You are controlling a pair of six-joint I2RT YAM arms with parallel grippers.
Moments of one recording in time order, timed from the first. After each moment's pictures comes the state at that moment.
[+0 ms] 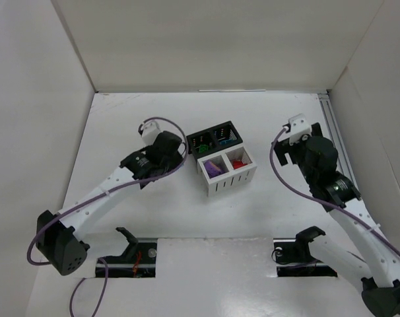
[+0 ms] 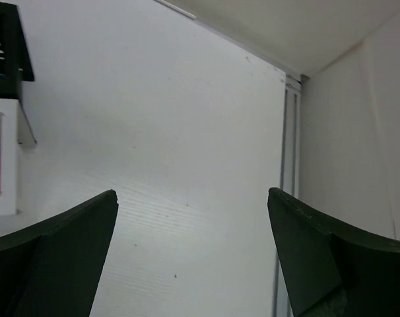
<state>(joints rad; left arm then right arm) -0.70 1.16 0.98 -0.69 -0.44 -1.08 0.41 0.81 0.87 -0.35 0.31 -0.36</state>
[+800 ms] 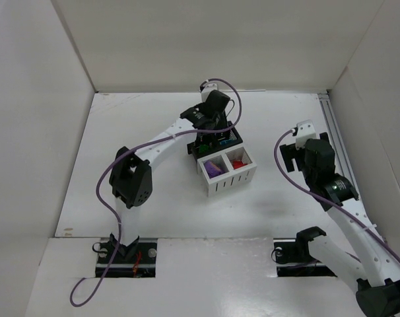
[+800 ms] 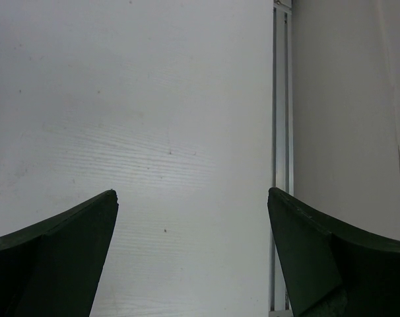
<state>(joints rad) -0.72 1.96 1.79 -0.54 -0.33 -0.70 0.31 0.78 0.80 -0.47 0.42 -0.27</state>
